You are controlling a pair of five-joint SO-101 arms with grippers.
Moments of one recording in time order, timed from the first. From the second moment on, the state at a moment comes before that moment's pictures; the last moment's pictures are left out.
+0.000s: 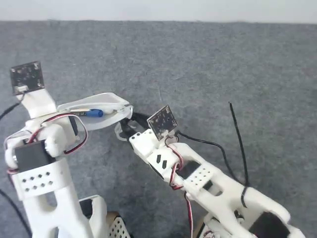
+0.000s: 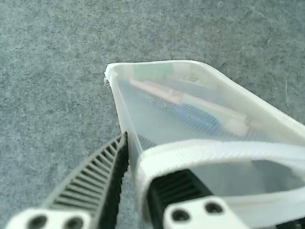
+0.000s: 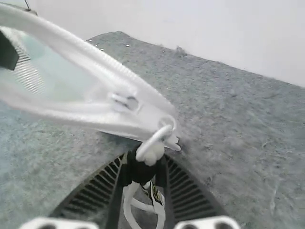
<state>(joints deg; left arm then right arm) -22.8 -48.7 34.4 81.5 6.1 -47.3 -27.5 71.4 -20.5 -4.8</state>
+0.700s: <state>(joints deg) -22.8 -48.8 34.4 81.5 6.1 -47.6 -28.7 69.6 -14.2 -3.0</state>
